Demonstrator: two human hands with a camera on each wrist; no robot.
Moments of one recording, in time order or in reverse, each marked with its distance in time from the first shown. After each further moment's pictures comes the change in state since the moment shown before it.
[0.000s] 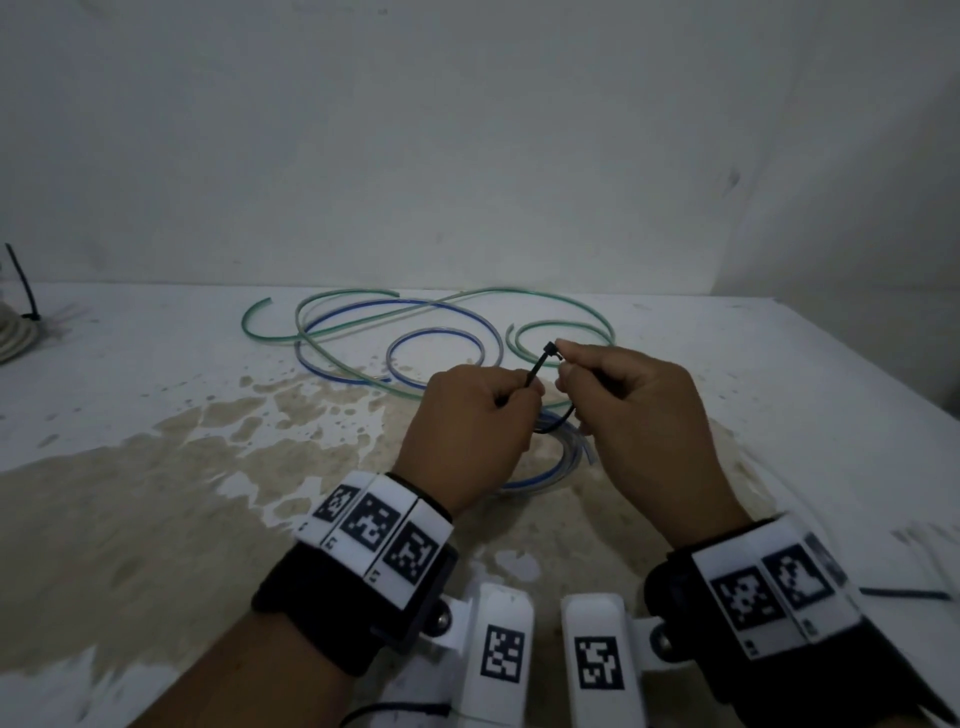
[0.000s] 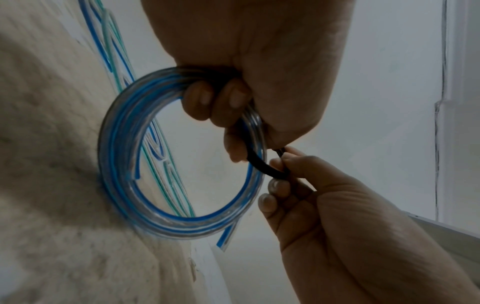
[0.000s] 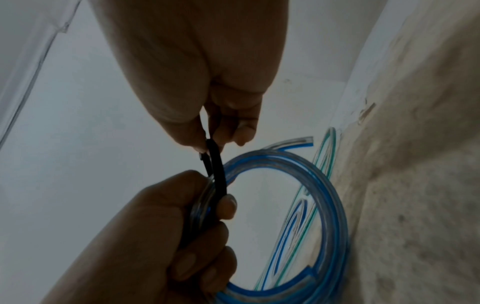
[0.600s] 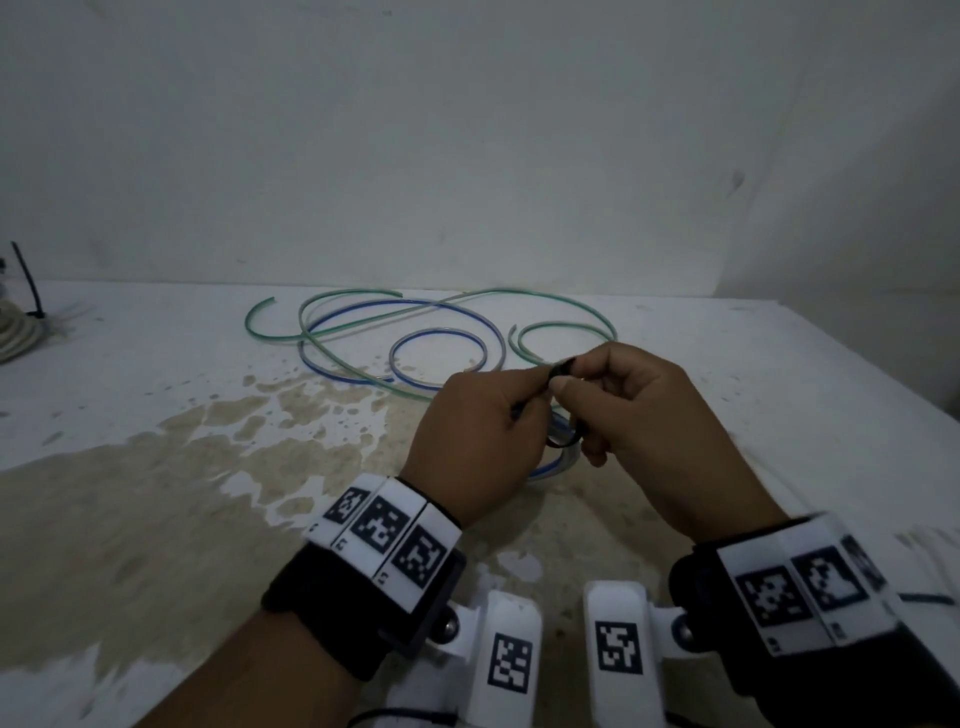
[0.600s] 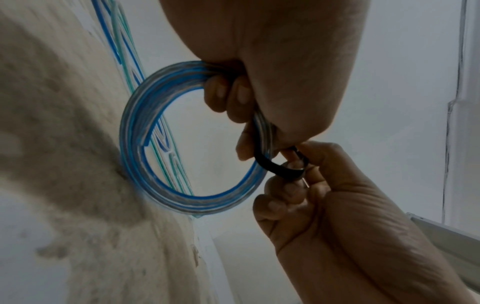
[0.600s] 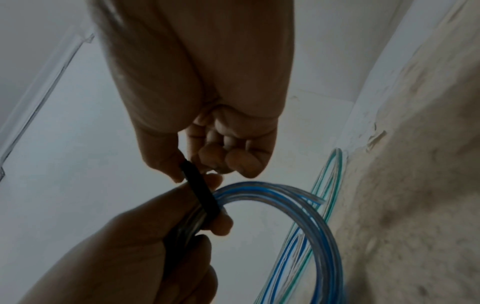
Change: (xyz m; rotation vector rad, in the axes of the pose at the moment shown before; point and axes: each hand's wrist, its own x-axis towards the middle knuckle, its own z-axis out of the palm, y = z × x) left_hand -0.001 -0.008 0.005 0.076 -0.009 0.246; right_hand 0.002 -0.009 -0.009 0.190 -0.199 0.106
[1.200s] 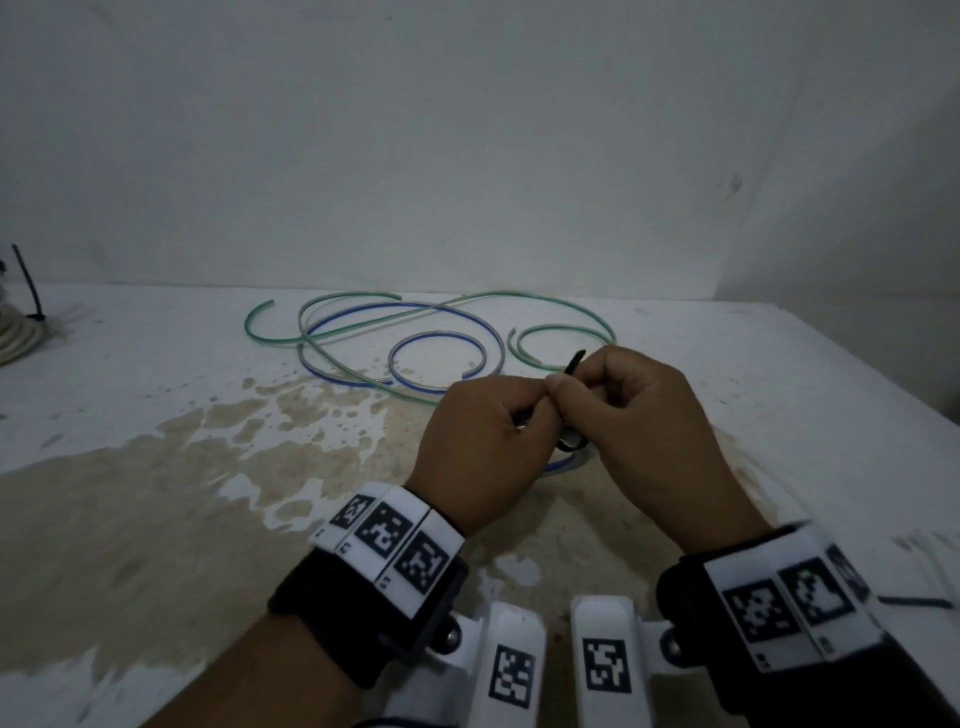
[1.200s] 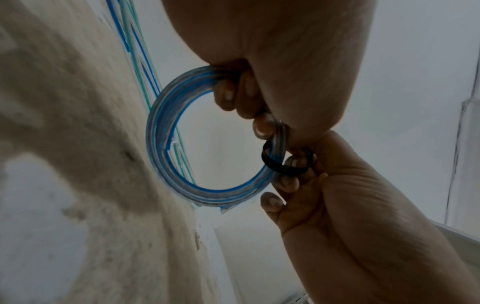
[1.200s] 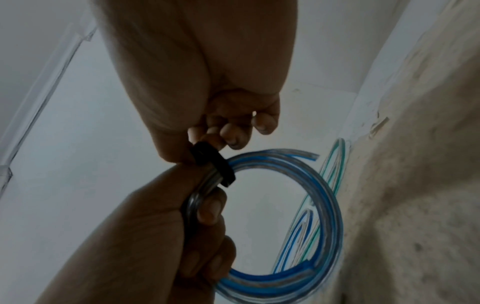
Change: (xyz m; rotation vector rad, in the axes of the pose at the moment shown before) left_hand -0.002 -0.003 0.009 -0.059 0.086 0.025; right_hand 0.000 0.005 0.005 -0.162 0.116 -0.132
